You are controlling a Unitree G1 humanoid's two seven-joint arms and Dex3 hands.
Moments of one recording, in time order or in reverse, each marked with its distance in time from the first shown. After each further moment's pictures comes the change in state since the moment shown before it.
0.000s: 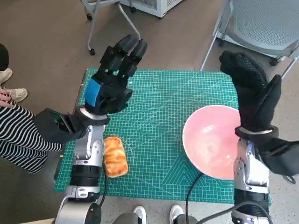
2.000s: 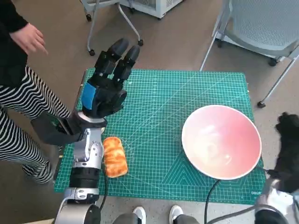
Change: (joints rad) left arm 0.021 0.001 0.030 0.036 -0.022 -0.017 -0.011; right arm 0.055 -0.118 -0.310 0.913 -0.020 -0.382 -0.108
